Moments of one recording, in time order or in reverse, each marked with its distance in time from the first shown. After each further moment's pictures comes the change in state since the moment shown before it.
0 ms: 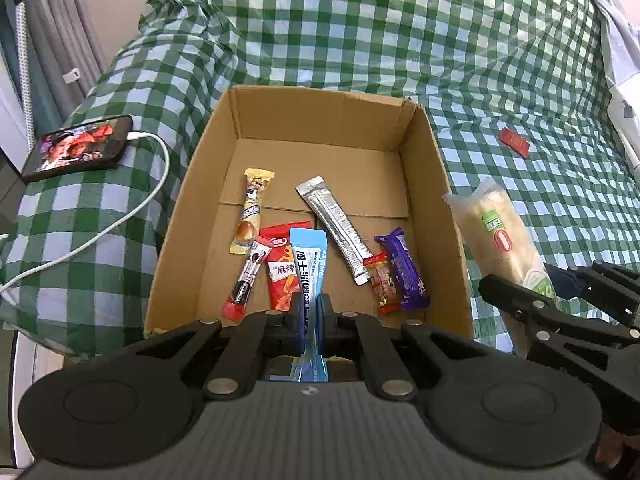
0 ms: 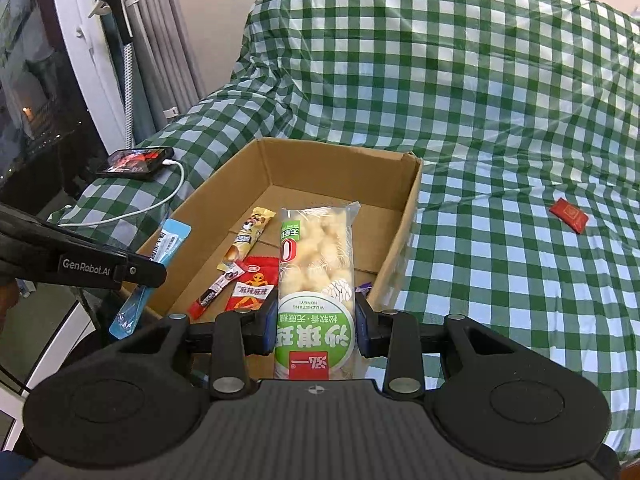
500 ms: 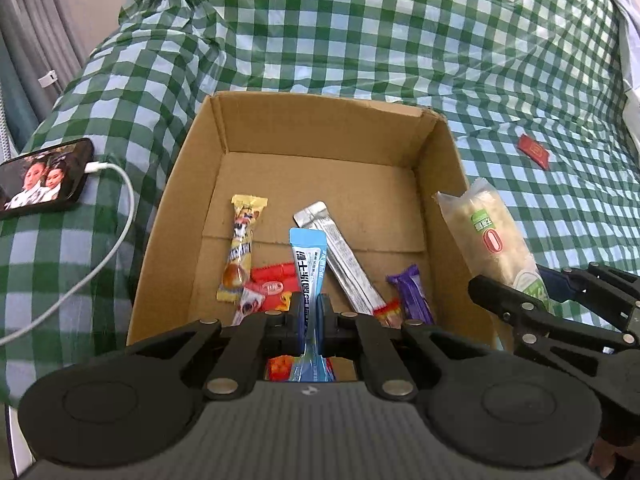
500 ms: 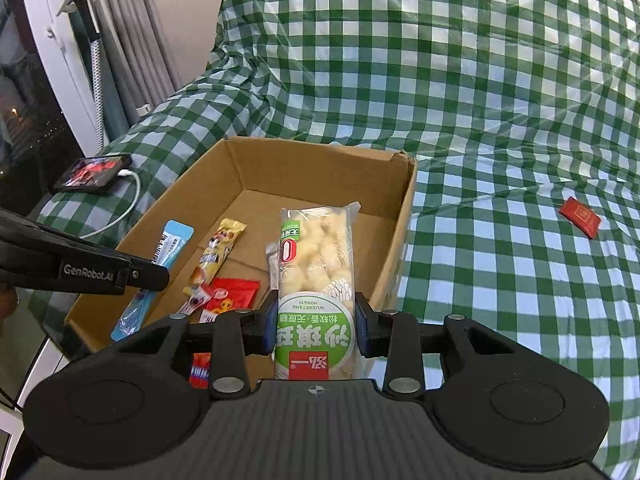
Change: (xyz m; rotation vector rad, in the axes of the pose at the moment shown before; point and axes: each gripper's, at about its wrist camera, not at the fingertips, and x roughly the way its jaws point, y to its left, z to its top) left arm 0.066 0.004 0.059 0.003 0.040 -0.002; right arm 0.071 -0.015 0.035 0.028 0.042 -0.020
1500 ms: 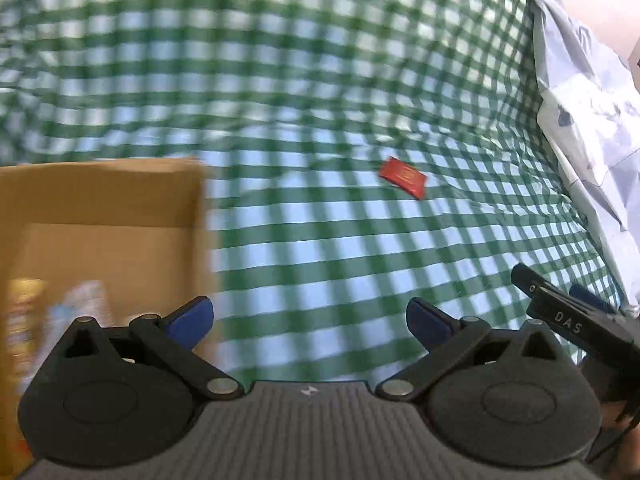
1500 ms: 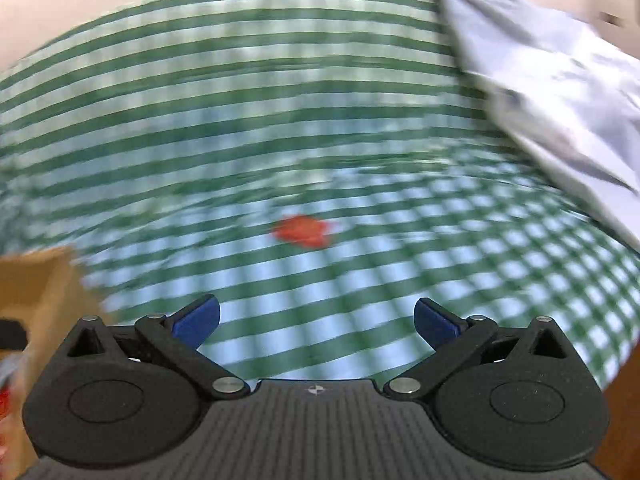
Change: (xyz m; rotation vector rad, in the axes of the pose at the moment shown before) left arm 0.059 -0.199 0.059 0.071 -0.067 -0.263; right arm -0.048 -0.229 -0.023 0.354 -0.191 -0.583
